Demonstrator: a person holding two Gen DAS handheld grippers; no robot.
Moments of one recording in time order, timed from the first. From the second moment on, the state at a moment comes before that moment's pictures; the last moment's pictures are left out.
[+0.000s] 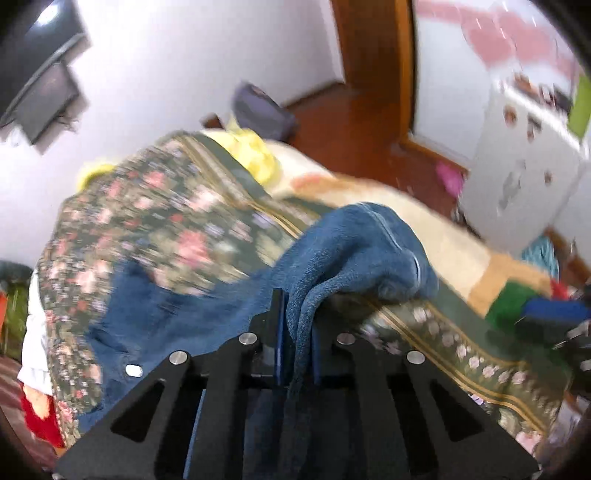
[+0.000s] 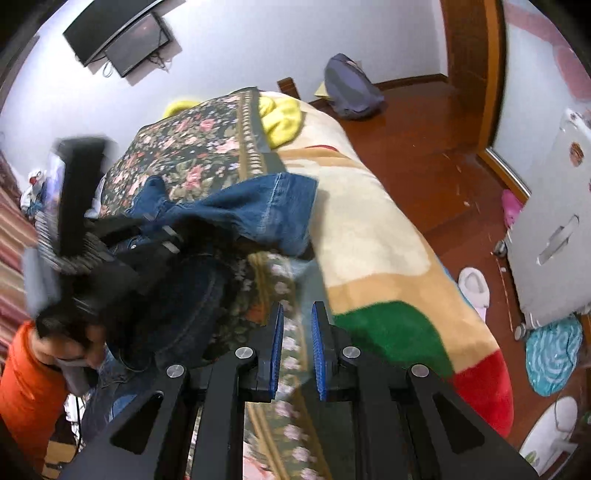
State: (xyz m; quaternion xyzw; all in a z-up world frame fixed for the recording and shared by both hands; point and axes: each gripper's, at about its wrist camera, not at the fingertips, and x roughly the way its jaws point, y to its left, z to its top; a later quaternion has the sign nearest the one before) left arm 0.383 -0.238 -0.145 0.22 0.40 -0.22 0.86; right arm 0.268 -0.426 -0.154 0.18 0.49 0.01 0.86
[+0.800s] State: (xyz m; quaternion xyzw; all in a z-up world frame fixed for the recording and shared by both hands) left arm 0.345 0.105 -0.262 -0.02 0.51 -0.02 0.86; right arm 0.374 -0.257 -0.204 -0.04 0.54 0.06 0.84
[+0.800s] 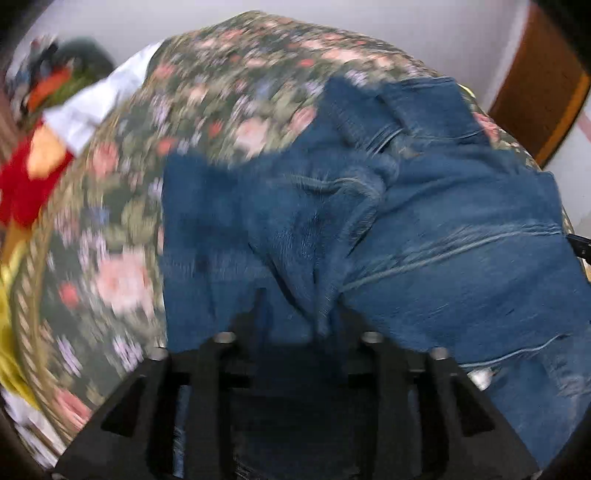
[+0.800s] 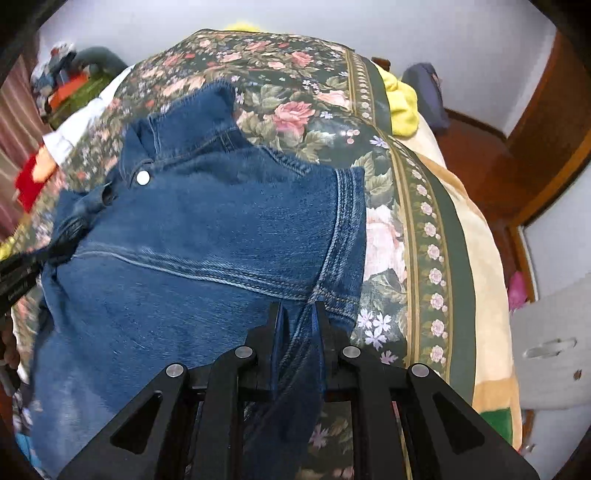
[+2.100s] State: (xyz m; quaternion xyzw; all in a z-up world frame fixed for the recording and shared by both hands) left arm 0.441 0.215 -0.280 -0.11 0.55 -0.01 0.83; right arm 0.456 -0.321 -0.218 0.19 0.57 0.11 0.79
